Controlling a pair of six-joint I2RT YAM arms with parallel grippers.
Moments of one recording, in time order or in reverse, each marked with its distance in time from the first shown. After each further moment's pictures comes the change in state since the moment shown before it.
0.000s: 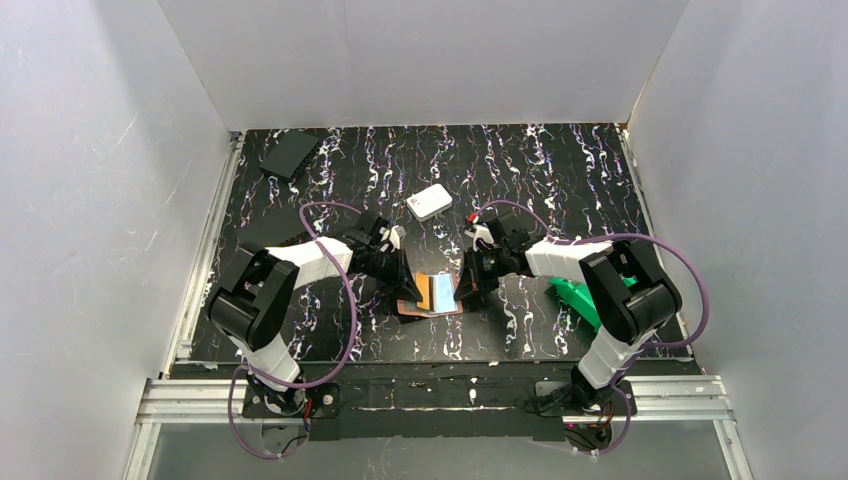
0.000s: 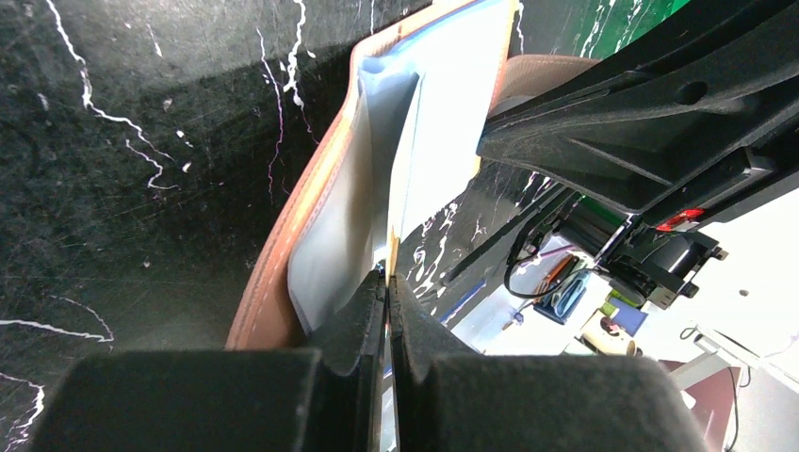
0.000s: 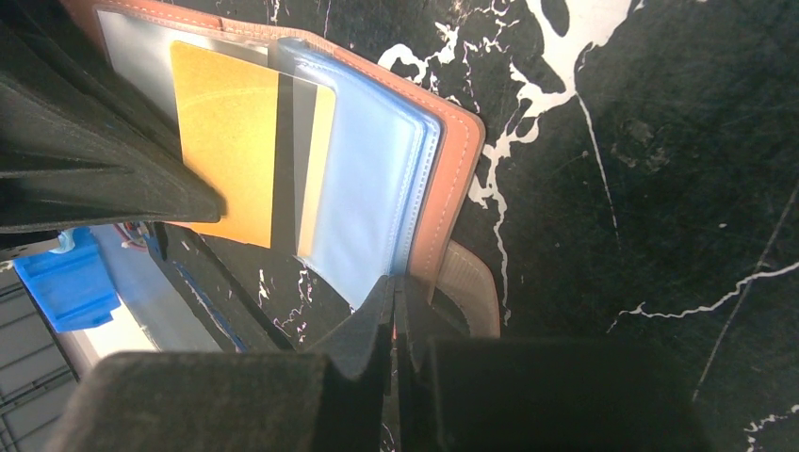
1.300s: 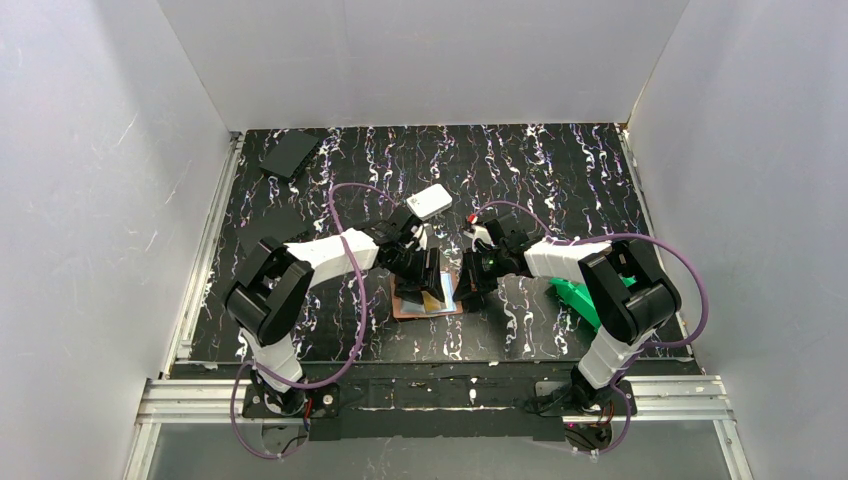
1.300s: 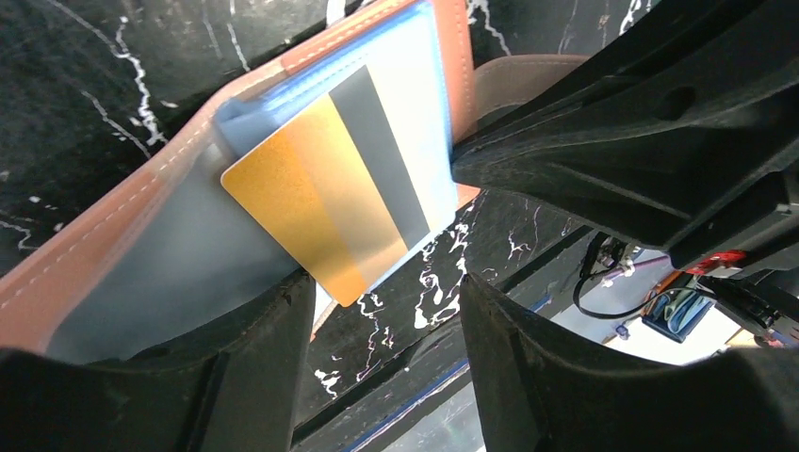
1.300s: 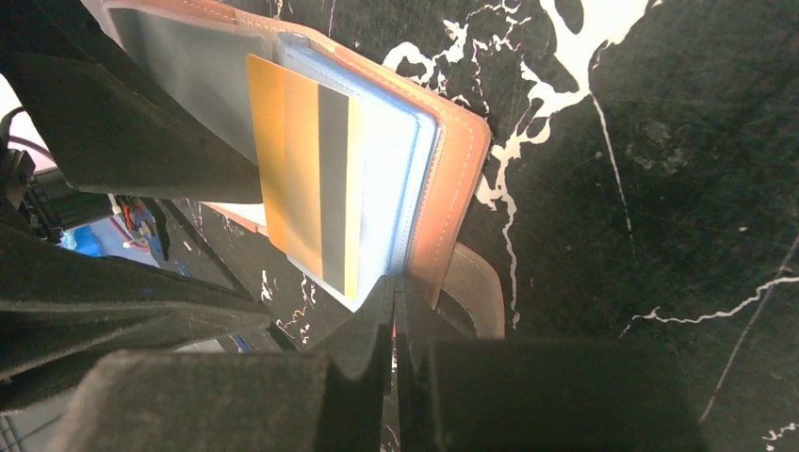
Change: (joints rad) left arm -0.148 0.070 0.186 -0.163 -0.193 0.106; right arm 0.010 0.002 0.000 0.005 0.002 0.012
